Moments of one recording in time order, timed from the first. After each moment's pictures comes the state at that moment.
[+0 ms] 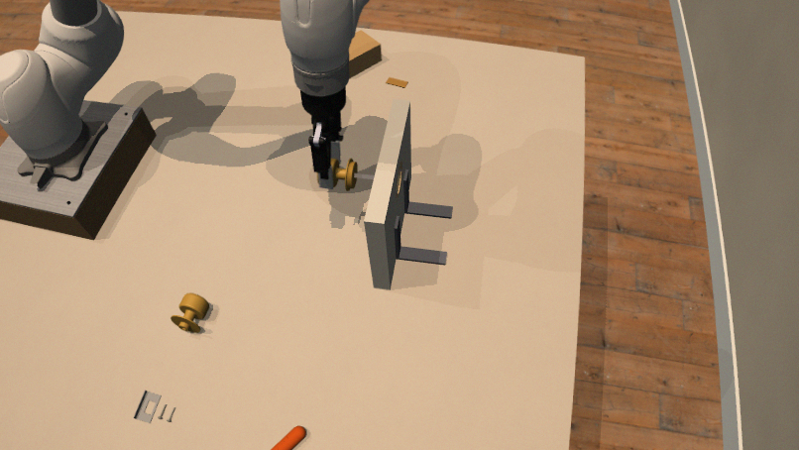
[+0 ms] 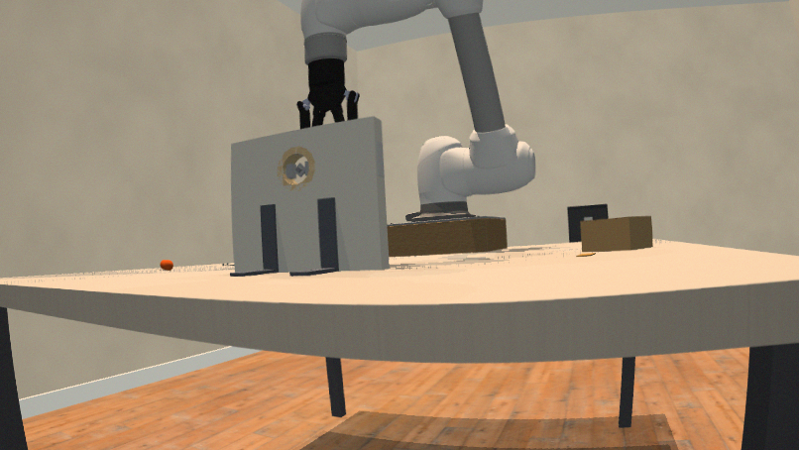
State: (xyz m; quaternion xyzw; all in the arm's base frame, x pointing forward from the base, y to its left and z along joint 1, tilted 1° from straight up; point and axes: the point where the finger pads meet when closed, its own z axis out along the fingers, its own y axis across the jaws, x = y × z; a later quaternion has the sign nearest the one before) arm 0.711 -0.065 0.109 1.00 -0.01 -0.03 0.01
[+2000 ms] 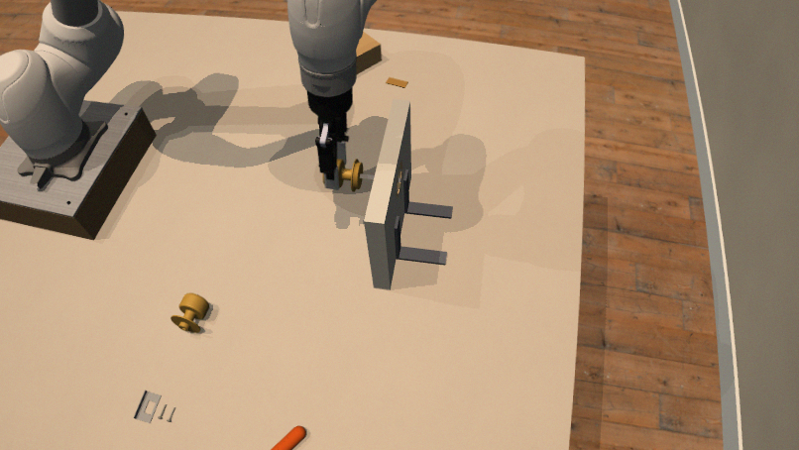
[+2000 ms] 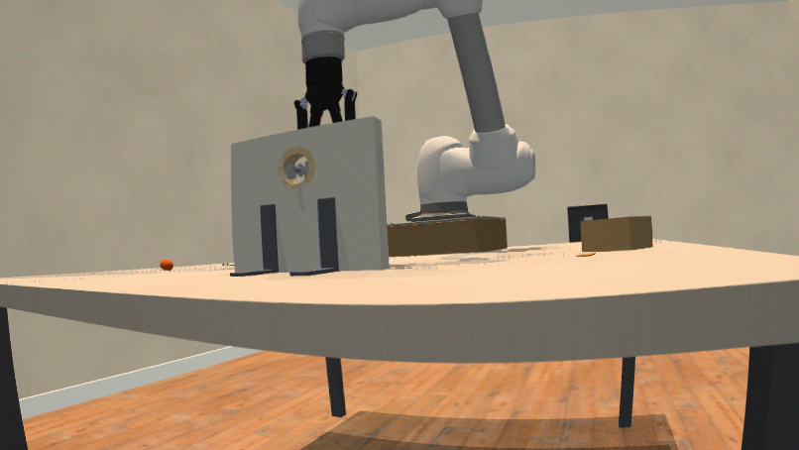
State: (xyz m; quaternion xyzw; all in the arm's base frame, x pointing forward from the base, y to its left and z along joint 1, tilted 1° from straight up) arm 0.722 -0.066 0.109 1.00 -0.01 -0.03 0.01
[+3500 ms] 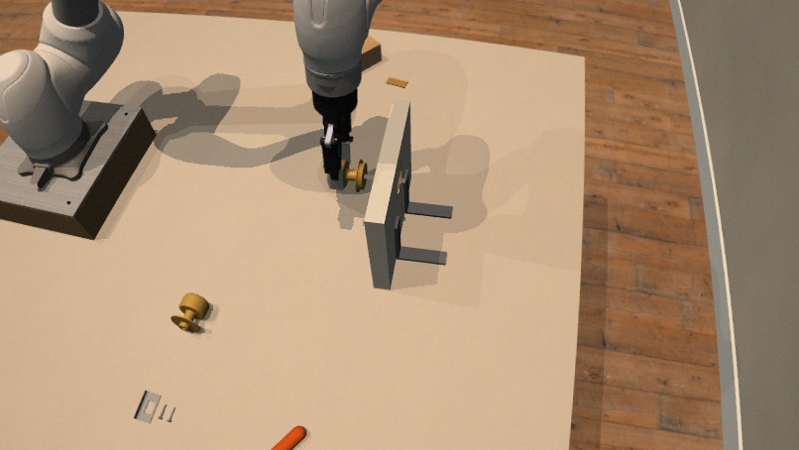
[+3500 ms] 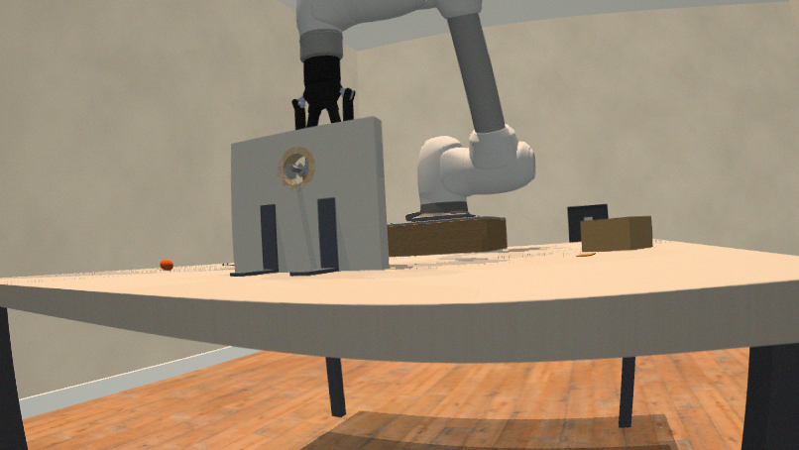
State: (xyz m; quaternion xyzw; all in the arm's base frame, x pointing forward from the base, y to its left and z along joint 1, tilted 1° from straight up) arm 0.731 -0.066 0.109 1.00 -0.01 -0.03 0.01
